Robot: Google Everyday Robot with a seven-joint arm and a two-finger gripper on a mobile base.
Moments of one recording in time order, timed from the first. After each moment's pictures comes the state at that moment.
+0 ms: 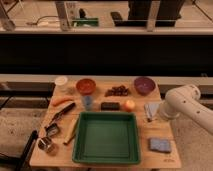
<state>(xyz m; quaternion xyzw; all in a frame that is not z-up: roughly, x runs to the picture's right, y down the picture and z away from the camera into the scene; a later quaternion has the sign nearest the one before) 0.304 0.157 0.773 -0.26 -0.02 -0.01 0.97</state>
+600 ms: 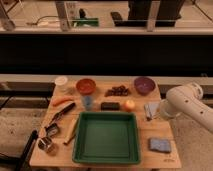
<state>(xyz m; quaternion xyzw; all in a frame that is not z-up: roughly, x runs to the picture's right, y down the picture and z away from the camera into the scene) 0.294 0.147 0.753 -0.25 -0.03 -0.02 0.97</state>
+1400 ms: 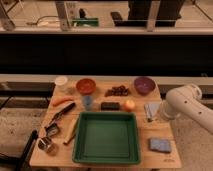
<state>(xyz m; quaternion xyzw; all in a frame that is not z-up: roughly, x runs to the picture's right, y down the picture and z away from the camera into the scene) 0.306 0.161 0.770 -0.26 -0.02 0.00 0.96</state>
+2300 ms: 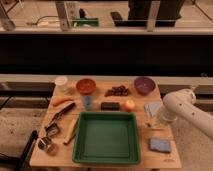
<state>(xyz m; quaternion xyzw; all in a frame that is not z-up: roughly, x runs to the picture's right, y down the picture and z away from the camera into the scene) 0.317 0.198 0.808 -0.30 -0.01 0.01 0.95</state>
